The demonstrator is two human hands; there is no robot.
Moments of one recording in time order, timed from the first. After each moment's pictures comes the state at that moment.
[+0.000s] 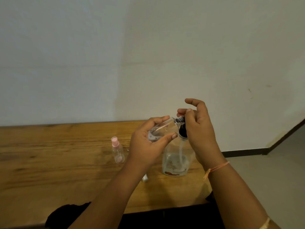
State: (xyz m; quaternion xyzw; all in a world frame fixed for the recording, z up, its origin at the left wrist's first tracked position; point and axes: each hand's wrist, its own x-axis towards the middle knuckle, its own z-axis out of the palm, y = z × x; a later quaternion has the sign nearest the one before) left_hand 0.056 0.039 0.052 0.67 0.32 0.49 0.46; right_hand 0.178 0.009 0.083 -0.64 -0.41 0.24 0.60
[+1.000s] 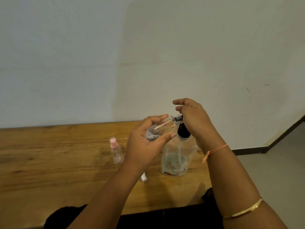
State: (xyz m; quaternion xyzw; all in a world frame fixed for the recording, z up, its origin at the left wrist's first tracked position) left_hand 0.054 0.040 0.054 0.68 0.30 0.49 0.45; right_hand 0.182 0.025 0.109 -0.73 -0.40 0.29 0.46
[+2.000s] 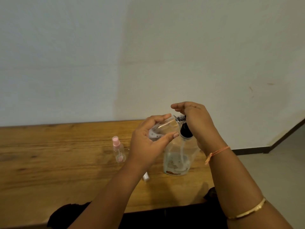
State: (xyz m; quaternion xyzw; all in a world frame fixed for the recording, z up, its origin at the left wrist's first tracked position) left_hand 0.055 0.044 0.050 0.69 0.30 0.50 0.44; right_hand 0.183 0.028 0.103 -0.71 -0.40 0.29 0.50
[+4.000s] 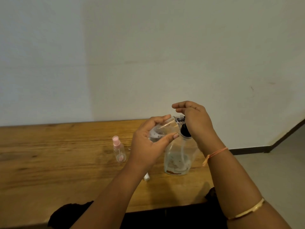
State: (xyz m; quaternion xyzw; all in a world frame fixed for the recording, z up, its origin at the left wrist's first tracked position) left_hand 0.057 0.041 0.048 0.67 0.30 0.49 0.46; right_hand 0.181 0.027 0.100 -0.71 -0.40 0.28 0.50
